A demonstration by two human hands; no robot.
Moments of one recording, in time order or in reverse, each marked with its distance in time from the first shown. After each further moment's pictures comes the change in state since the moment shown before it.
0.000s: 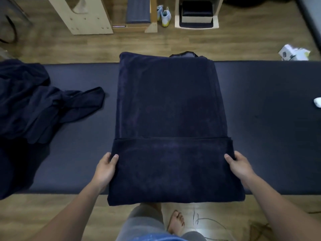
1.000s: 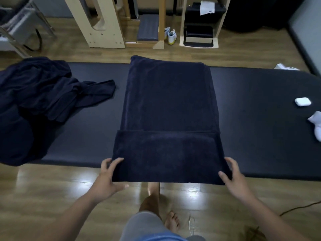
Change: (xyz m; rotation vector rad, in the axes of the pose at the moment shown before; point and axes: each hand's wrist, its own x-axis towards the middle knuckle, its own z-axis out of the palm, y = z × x) left_hand -0.101 -0.100 -0.022 0.531 -0.165 0.337; right_hand -0.094 0.097 -0.012 -0.286 -0.001 -0.402
